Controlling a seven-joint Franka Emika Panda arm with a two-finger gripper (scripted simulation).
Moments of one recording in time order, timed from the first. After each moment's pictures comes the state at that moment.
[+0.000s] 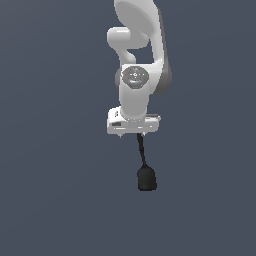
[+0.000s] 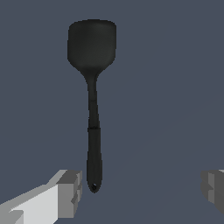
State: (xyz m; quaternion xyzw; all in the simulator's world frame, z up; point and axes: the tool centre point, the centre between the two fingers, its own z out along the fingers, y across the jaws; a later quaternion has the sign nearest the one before) arm -0.025 0.018 0.148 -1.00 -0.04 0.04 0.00
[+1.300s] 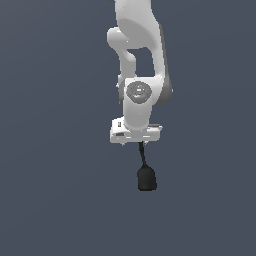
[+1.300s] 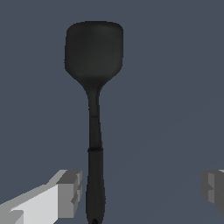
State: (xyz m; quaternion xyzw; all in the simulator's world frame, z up) arm -0.005 0.028 0.112 -1.00 -0.04 0.03 0.00
